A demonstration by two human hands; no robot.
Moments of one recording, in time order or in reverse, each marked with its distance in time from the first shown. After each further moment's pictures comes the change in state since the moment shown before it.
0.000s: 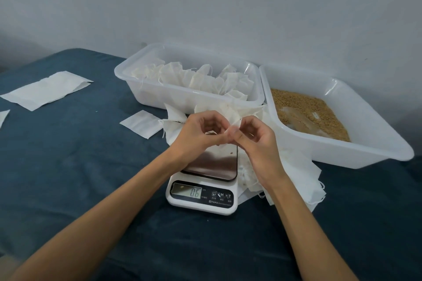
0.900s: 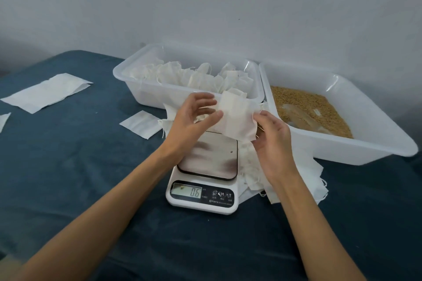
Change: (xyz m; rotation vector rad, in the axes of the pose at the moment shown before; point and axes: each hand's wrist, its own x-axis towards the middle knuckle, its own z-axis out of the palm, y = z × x) left_hand 0.004 0.006 -0.008 0.045 0.221 -0.036; right_hand 0.004 -0.013 -0.008 0.212 0.216 0.103
